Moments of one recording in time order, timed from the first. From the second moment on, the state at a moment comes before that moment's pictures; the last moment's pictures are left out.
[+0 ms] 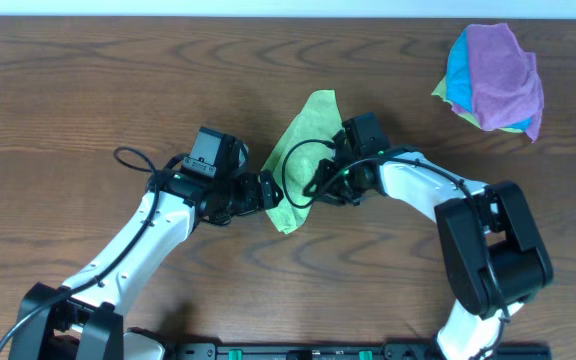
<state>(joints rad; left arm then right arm) -0.37 1.48 0.89 -0.56 0.42 -0.61 0.38 1.92 1.05 -0.37 -0.60 0.63</state>
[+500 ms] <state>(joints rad) -0.37 1.48 0.89 -0.58 0.42 -0.61 0.30 1.72 1.05 -0.61 -0.52 0.61</state>
